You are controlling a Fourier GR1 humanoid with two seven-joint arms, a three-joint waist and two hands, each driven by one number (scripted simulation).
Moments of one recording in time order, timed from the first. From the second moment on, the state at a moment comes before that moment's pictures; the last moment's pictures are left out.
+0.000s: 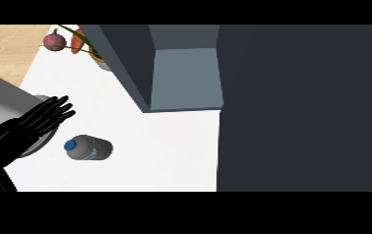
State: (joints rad) left arm -0.08 0.37 0.34 -1.40 0.47 -1.04 0.10; right arm 0.62 -0.20 -0.21 -2.38 -0.47 0.41 0.02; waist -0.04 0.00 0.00
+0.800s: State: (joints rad) left arm -0.19 0.30 0.28 -1.08 -0.02 -0.94 -0.22; right arm 0.69 -0.23 -0.23 -2.37 -0.52 0.47 -0.05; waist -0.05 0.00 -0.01
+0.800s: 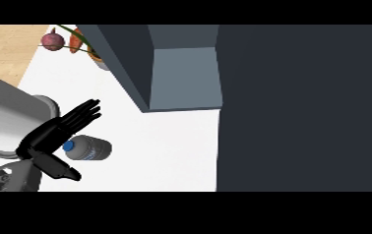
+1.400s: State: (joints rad) left arm -0.25 0.29 0.22 -0.81 -0.09 -0.84 -0.41; right arm 0.74 -0.24 -0.23 -2.36 -0.55 0.50 -0.10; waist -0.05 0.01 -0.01
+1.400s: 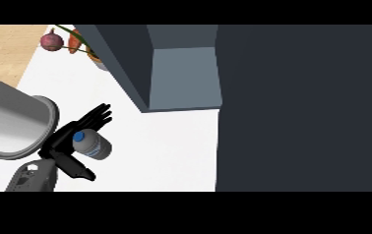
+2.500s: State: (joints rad) left arm -0.29 0.24 0.25 -0.61 0.11 -0.72 -0.49; right arm 0.80 -0.28 -0.28 -2.34 -0.59 0.51 -0.18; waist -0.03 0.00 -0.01
